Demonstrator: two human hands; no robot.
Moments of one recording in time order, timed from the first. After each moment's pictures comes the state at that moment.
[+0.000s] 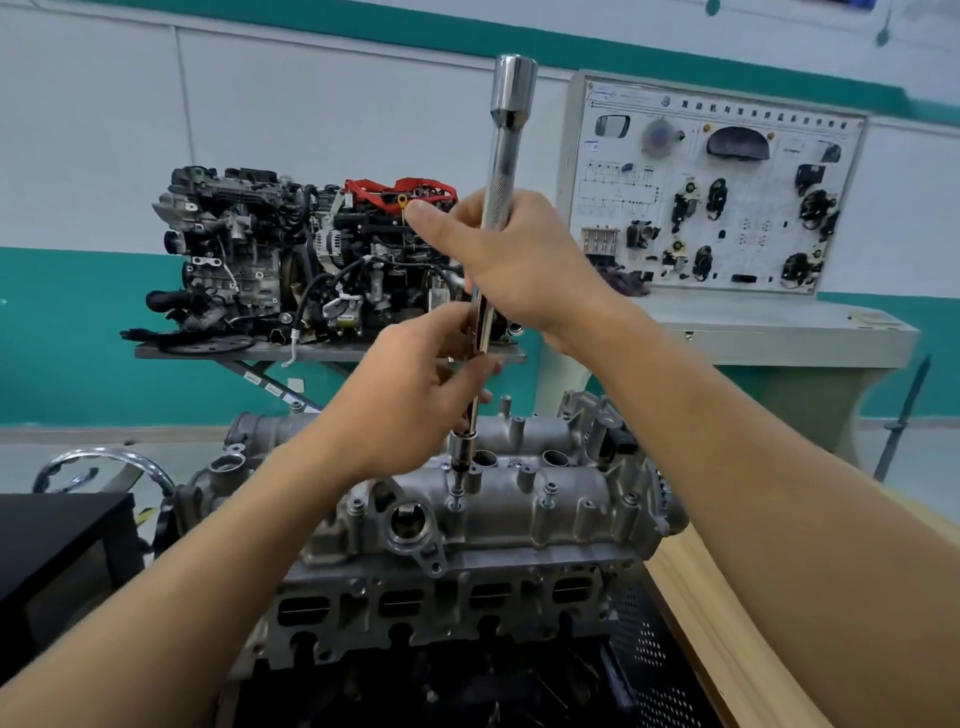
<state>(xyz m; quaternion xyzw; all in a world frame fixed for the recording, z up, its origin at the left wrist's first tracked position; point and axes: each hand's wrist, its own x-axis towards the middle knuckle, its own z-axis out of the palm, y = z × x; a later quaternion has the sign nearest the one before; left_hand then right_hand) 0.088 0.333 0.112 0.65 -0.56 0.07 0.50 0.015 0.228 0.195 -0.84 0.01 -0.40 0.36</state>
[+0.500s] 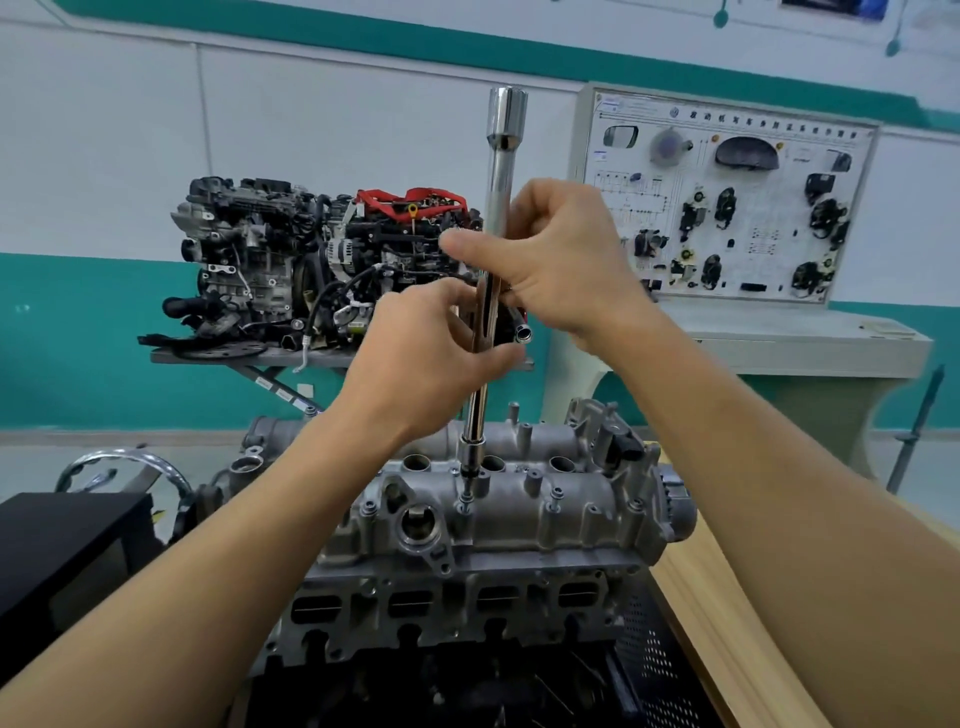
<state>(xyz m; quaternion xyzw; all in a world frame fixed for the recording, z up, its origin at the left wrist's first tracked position) 0.084 0.328 0.132 0.70 -0.46 0.20 0.50 0.007 0.217 0.197 -0.81 0.02 -0.46 0.36</state>
